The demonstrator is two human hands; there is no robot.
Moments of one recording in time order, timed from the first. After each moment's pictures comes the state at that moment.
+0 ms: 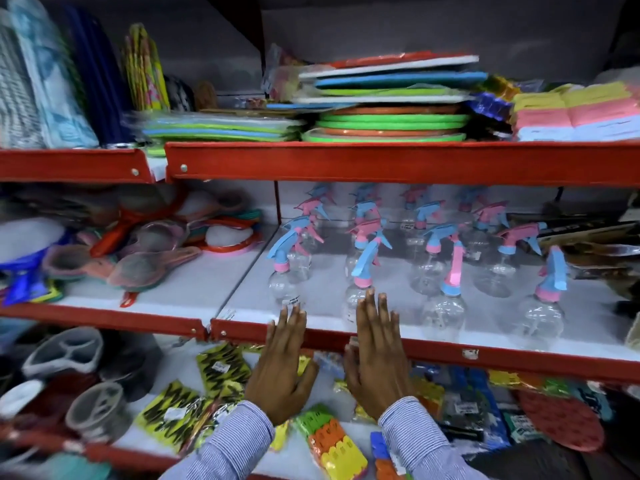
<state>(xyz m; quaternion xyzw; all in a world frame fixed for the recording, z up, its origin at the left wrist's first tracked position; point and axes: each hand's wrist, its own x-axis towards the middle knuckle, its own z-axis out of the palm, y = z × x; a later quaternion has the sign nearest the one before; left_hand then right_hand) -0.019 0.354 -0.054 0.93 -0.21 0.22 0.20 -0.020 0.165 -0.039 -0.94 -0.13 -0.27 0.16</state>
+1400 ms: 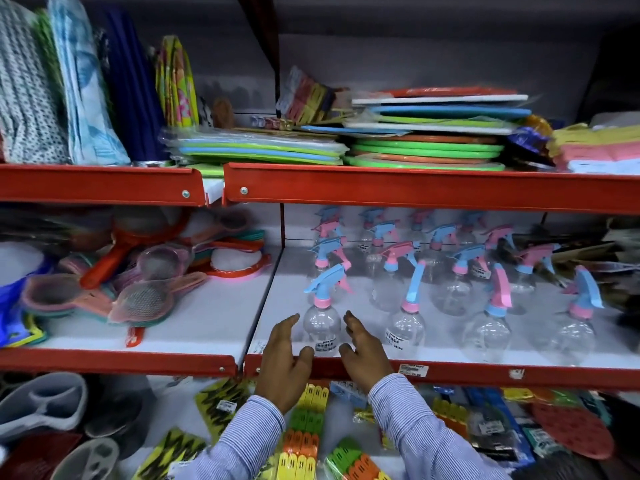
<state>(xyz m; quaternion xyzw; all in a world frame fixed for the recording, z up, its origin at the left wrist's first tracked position) 0.026 0.436 -0.013 0.85 -0.11 0.16 0.49 0.042 0.277 -0.016 -0.88 -0.03 -0.09 0.46</state>
